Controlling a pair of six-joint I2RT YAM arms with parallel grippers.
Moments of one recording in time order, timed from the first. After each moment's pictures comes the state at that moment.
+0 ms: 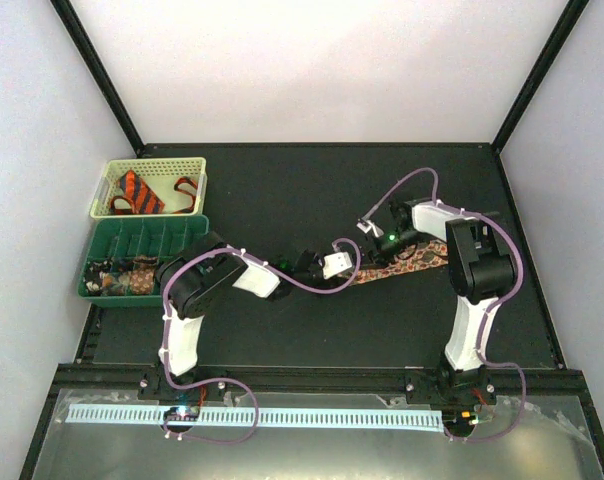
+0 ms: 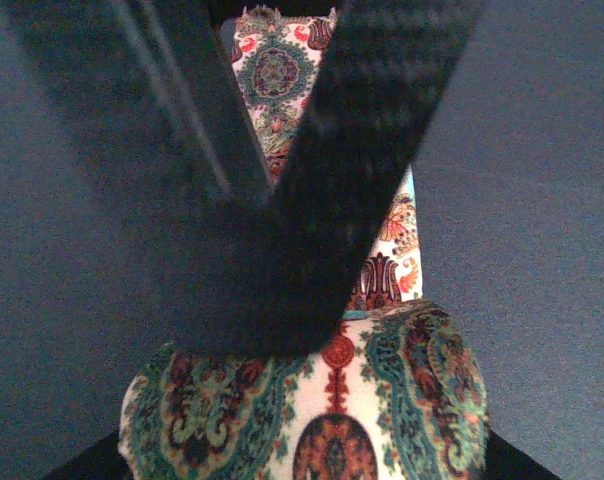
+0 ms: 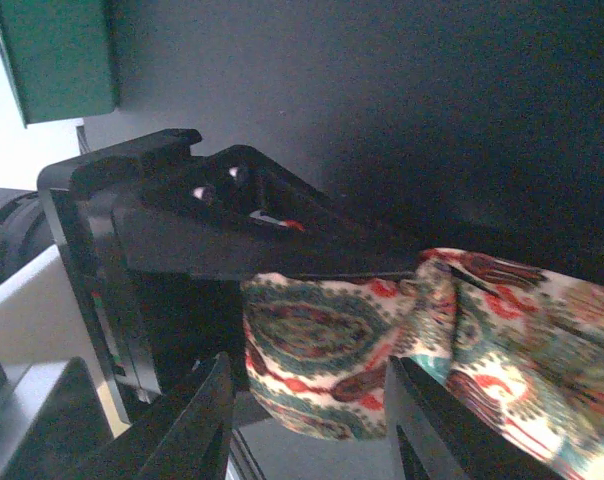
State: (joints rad) left arm -0.80 2.00 0.84 0.54 0.34 0.30; right arm 0.23 1.96 1.20 -0.85 -0.94 -0.09
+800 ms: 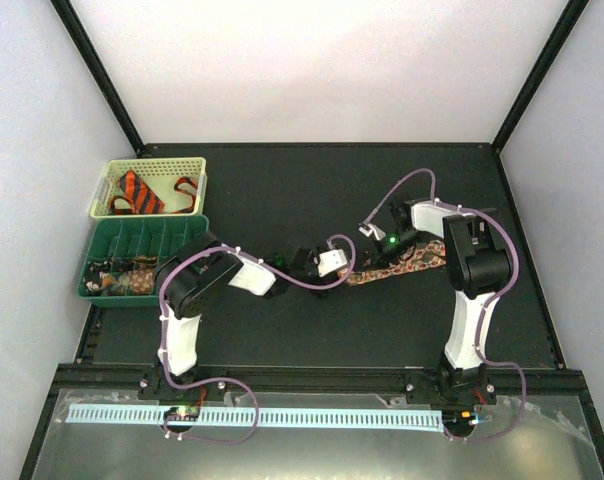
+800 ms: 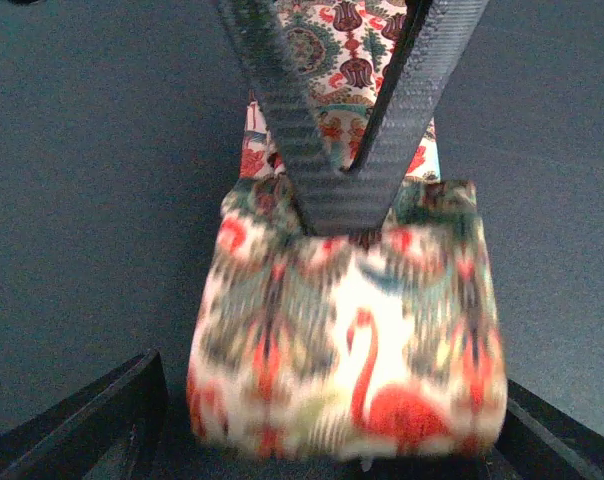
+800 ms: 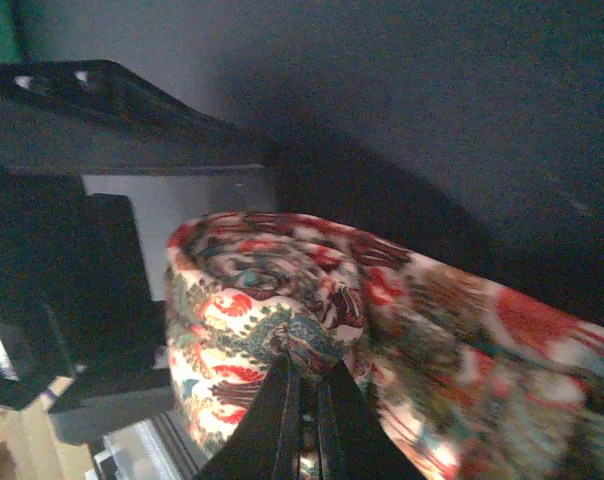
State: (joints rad) left arm -0.77 1.98 0.83 0.52 0.36 0.30; right arm 0.23 2.01 1.22 -0.86 -0.85 -0.15
